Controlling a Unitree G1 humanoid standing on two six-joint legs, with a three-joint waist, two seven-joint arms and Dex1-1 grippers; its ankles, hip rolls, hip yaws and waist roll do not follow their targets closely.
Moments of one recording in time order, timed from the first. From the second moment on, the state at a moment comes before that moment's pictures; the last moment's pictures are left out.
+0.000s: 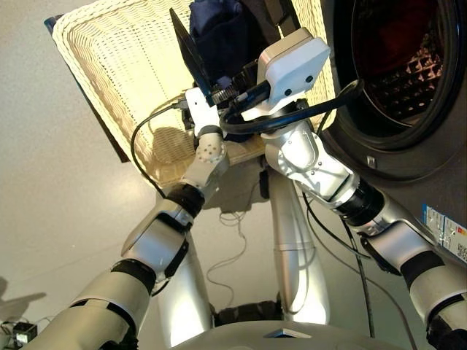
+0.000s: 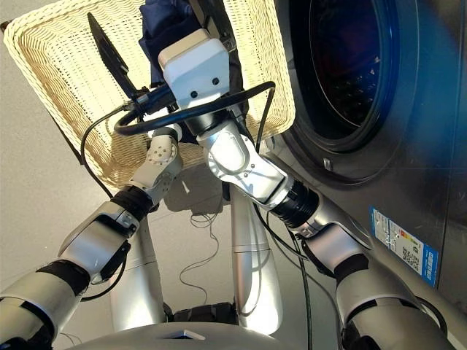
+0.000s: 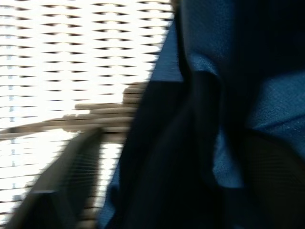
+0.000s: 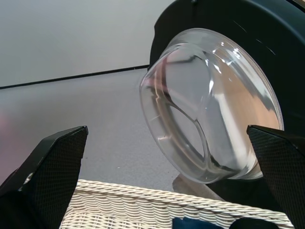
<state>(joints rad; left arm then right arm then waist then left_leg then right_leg) -0.91 0.17 -0.46 0.82 -0.61 -0.29 0.55 -0.96 -0.37 0.72 -0.09 0.30 -0.31 -0.40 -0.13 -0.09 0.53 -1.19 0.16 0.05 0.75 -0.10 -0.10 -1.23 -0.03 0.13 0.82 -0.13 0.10</state>
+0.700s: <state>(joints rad) -0.80 0.30 -0.55 0.54 -0.49 -0.23 0.56 -0.75 -0.48 0.66 -0.09 0.56 -0.31 -0.32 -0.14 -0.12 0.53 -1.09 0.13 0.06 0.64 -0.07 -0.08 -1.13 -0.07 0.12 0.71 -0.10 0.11</state>
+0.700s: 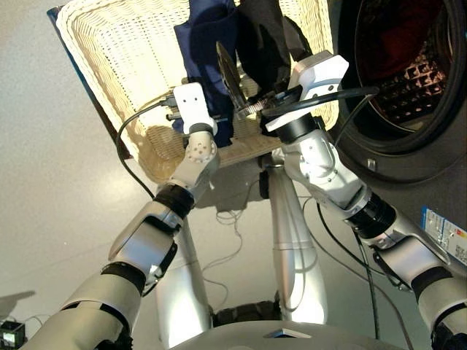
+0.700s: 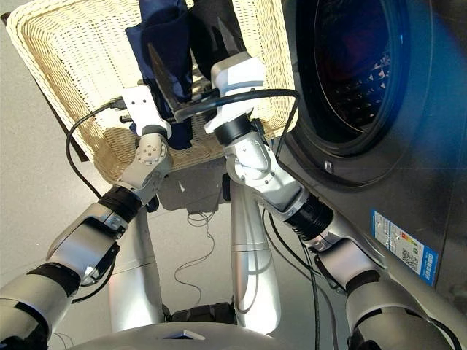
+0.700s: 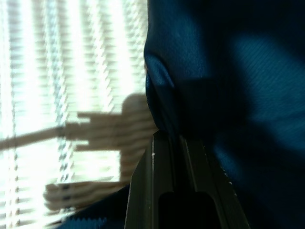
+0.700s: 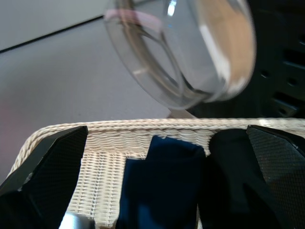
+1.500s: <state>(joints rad) -0.70 0.65 -0.67 0.10 0.10 -0.23 0.62 -0.86 -0.60 0.71 -0.17 0.69 -0.32 -0.23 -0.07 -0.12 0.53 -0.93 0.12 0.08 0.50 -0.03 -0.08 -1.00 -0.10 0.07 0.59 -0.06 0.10</state>
